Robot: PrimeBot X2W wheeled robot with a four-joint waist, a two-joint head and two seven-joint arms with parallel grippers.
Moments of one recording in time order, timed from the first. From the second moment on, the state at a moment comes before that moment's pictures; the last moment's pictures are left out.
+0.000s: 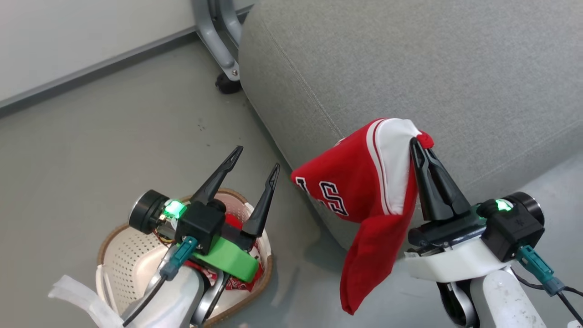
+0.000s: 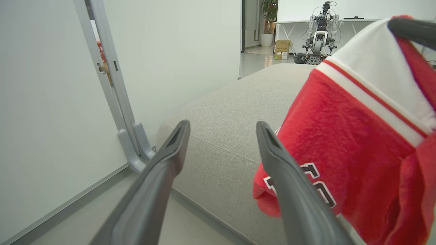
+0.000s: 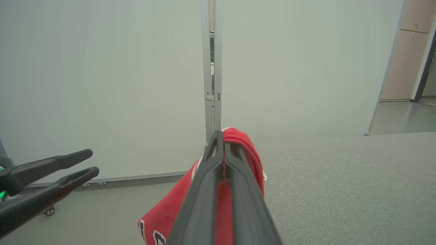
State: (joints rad) left arm -0.35 0.26 -0.62 0.11 -0.29 0.03 -0.23; right arm -0.11 -0.06 0.19 -0.14 0.10 0.13 -0.26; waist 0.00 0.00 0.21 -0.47
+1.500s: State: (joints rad) left arm -0.56 0.32 -0.72 0.02 -0.20 -0.04 -0.16; right arm -0.84 -0.20 -0.43 0.40 -0.05 0.13 -0.26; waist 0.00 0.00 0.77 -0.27
